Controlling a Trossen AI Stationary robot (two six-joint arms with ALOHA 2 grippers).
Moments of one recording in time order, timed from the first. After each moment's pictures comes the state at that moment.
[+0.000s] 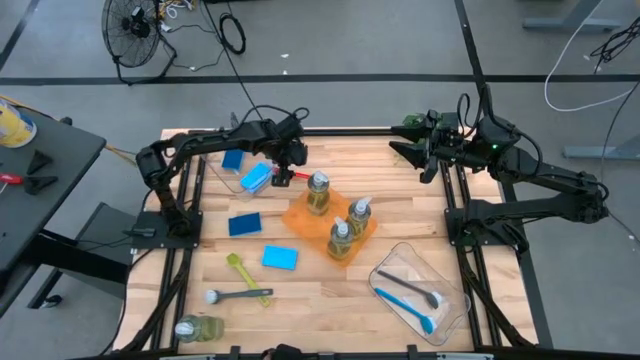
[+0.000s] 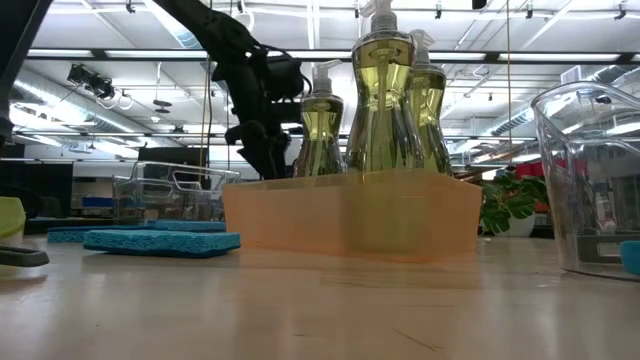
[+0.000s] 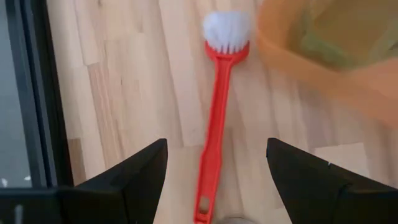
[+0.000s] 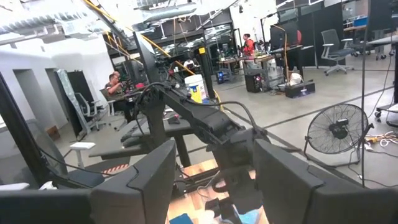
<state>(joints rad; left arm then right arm) 0.51 1.79 1.31 -0.65 0.07 0.70 -0.25 0.82 0.98 -0.07 -0.04 0.23</state>
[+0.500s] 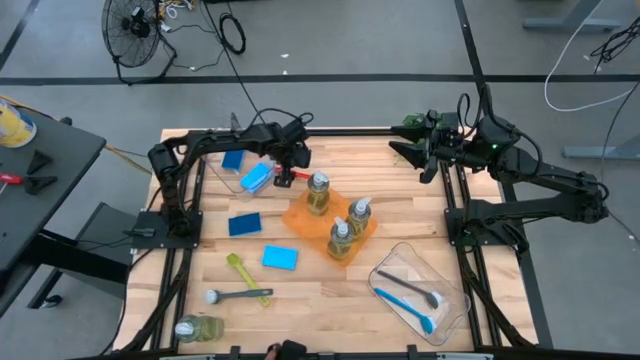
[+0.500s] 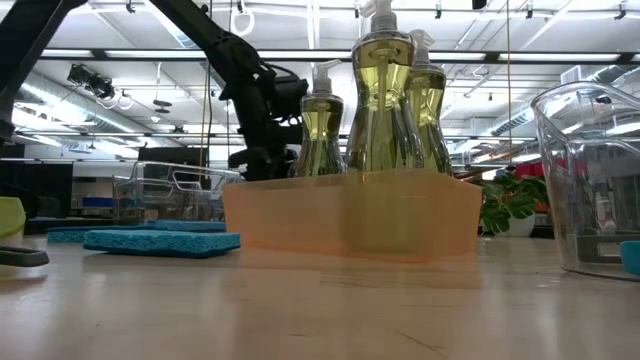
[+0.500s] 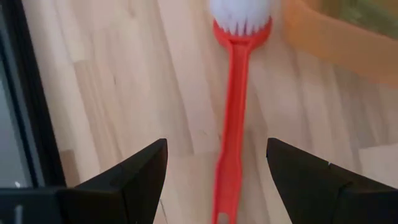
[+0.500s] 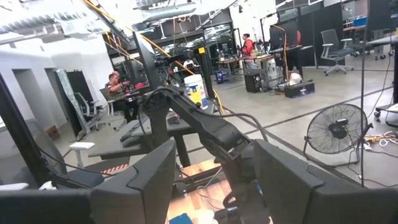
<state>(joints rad) 0.52 1.88 1.31 -0.59 0.05 0.77 -0.25 0.82 0.98 -0.07 -0.04 0.23</state>
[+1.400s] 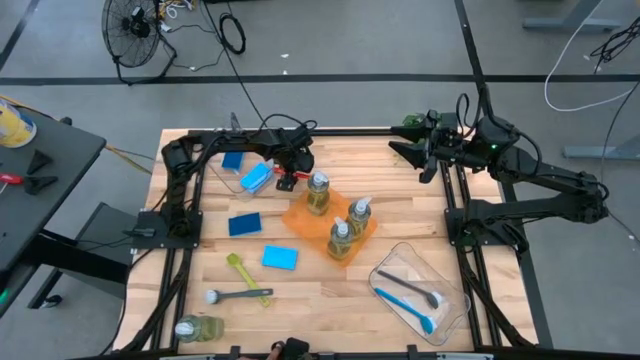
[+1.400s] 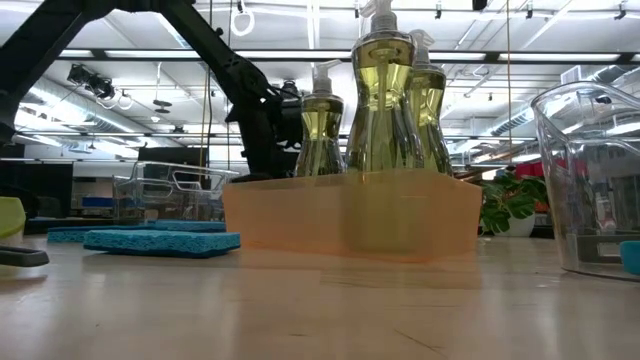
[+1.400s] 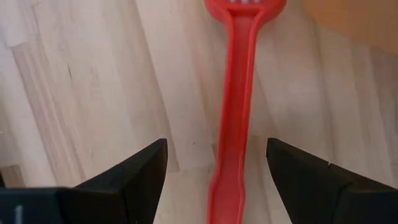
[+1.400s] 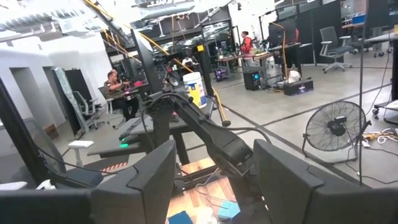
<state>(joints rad) 0.52 2.00 1.31 -0.54 0.05 0.78 -0.25 0.82 0.98 -0.08 -0.03 0.23</state>
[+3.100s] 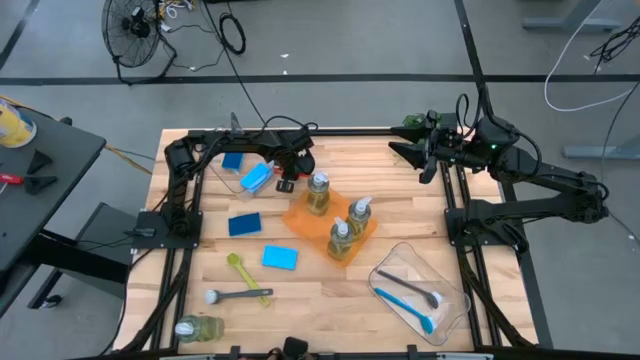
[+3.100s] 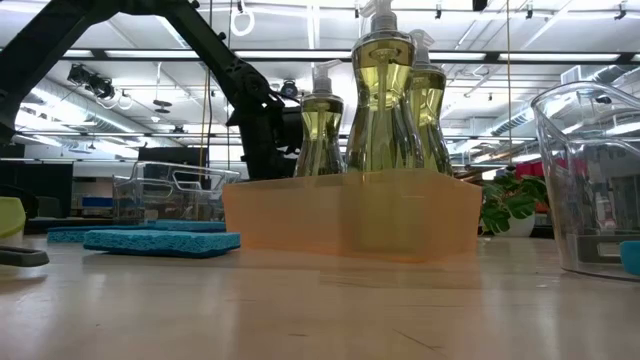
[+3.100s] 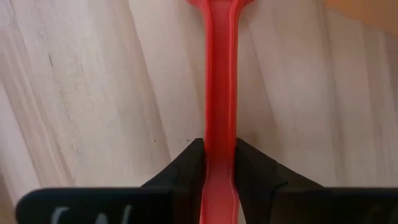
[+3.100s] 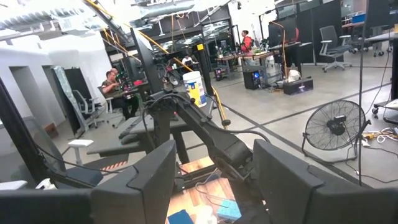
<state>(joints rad) 0.52 2.02 1.31 -0.55 0.02 0.77 -0.25 0.82 0.98 -0.08 -0.03 0.23</state>
